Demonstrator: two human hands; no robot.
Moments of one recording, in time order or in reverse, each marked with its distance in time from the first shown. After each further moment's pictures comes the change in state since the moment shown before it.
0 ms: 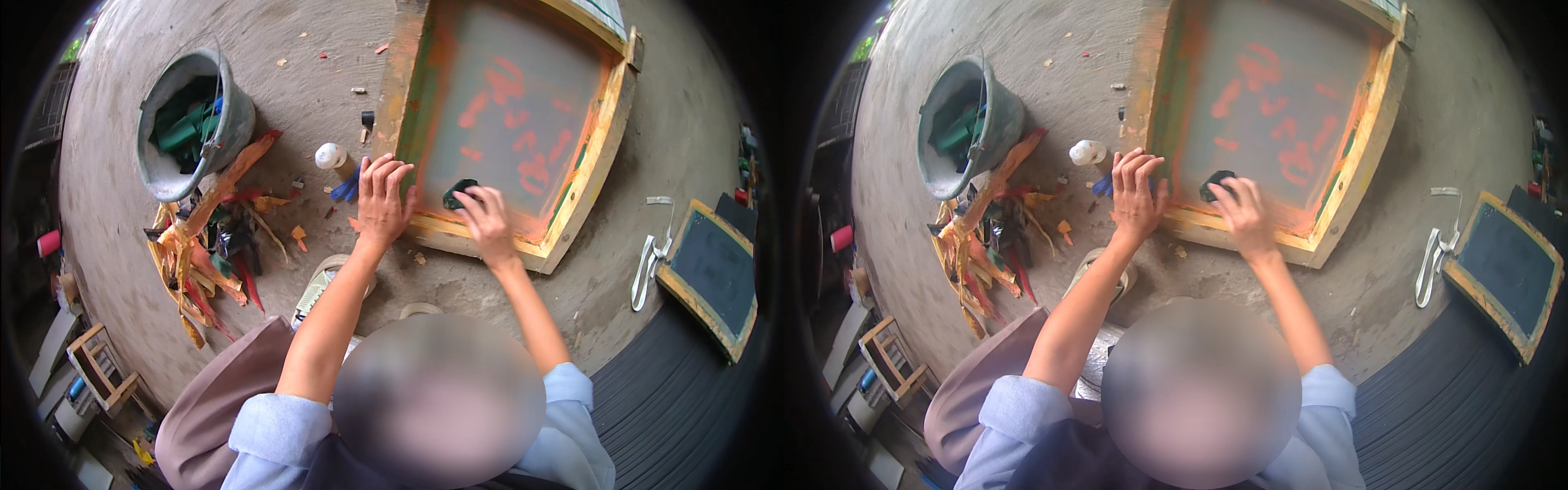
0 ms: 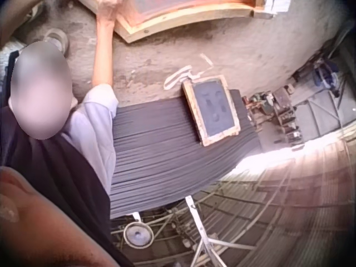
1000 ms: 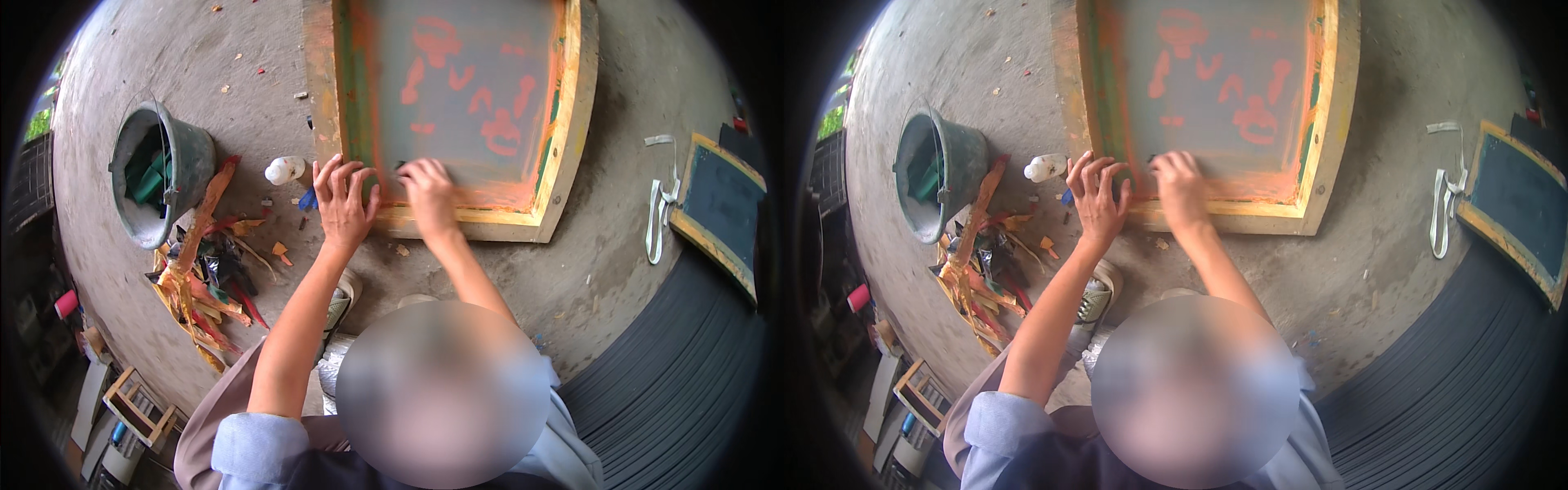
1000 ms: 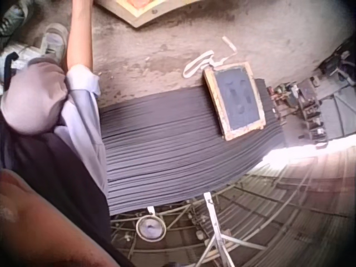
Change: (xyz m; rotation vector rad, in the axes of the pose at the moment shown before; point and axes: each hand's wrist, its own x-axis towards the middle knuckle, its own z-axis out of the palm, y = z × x) left_hand 0.002 0.000 0.000 0.166 -0.141 0.112; right_hand 0.018 -0.027 0.042 0.025 0.140 0.399
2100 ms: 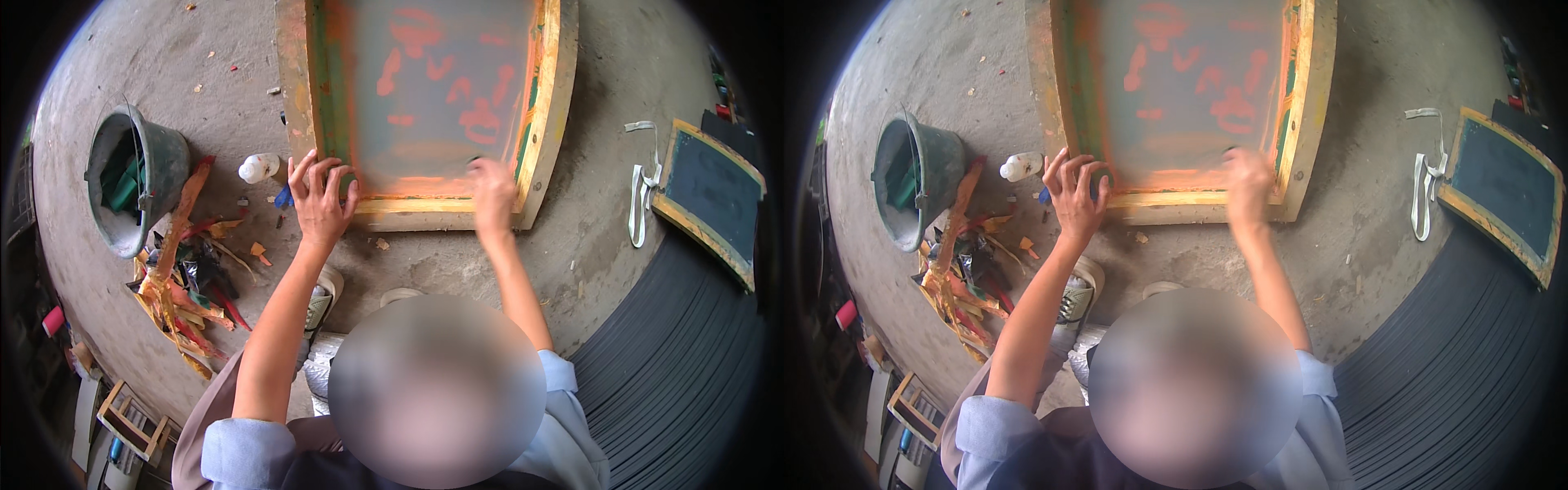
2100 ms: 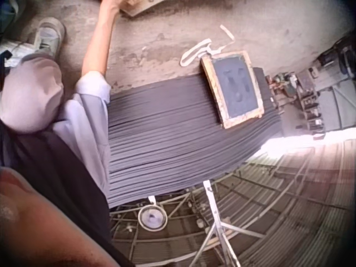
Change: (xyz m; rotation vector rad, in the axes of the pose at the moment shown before) left_hand -0.007 -0.010 -0.004 0.013 -0.009 0.006; right_hand -0.019 0.071 -0.063 -0.064 -0.040 0.343
